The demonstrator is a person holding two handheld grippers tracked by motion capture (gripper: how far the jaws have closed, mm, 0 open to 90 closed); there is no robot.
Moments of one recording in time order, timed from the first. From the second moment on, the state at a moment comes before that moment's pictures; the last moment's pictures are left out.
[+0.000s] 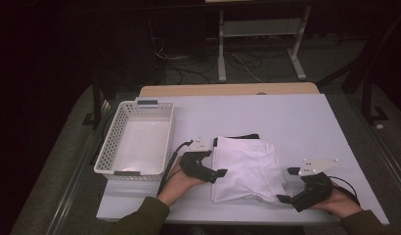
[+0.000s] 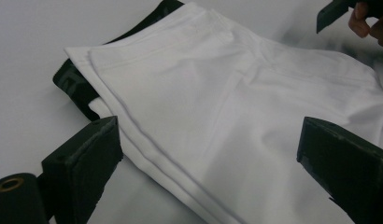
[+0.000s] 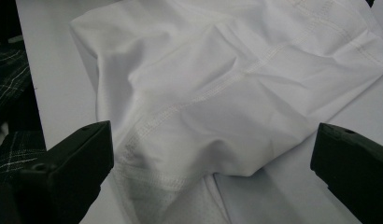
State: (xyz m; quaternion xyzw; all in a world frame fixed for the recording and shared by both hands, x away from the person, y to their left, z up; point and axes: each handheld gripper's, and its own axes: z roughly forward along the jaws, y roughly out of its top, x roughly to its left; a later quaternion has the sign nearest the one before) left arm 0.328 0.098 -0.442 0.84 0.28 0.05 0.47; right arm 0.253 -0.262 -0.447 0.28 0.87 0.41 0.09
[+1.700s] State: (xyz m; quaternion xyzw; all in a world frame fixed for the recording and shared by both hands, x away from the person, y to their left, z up) left arm 0.409 0.080 -0.457 0.84 0.32 0.08 0.44; right arm 0.255 -0.259 -0.446 0.27 0.87 0.41 0.08
